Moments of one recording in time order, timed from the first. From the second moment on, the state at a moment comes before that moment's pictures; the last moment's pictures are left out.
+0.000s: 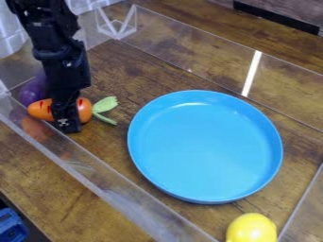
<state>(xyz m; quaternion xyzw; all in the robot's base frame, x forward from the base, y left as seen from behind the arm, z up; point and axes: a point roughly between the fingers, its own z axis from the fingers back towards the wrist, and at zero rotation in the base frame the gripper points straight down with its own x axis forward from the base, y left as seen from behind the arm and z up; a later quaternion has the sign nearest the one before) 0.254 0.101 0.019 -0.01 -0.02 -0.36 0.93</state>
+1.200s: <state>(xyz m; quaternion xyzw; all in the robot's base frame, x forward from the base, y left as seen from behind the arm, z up) 0.254 0.103 0.019 -0.02 -0.04 -0.37 0.93</state>
